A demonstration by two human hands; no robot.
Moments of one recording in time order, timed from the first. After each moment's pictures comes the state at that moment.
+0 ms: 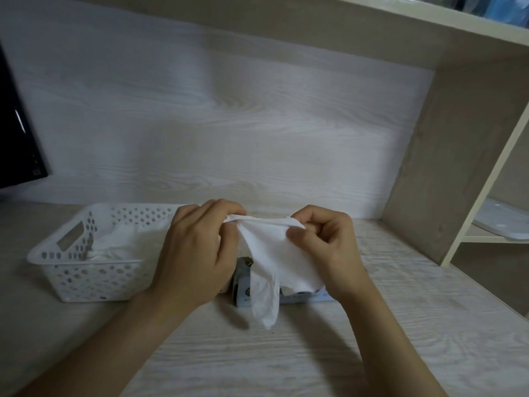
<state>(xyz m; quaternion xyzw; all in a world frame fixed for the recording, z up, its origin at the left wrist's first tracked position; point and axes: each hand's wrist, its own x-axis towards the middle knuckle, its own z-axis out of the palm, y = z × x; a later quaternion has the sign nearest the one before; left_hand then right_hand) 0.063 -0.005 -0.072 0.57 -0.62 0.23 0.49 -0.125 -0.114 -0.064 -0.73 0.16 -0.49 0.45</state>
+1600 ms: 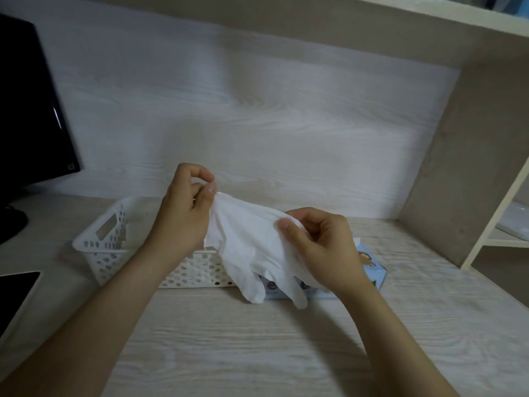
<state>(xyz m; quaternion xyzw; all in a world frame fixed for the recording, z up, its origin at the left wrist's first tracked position) 0.127 -0.007 -0.056 0.60 -0.50 0.00 0.62 -0.098 -0.107 -0.072 -0.78 0.24 -0.45 0.36</state>
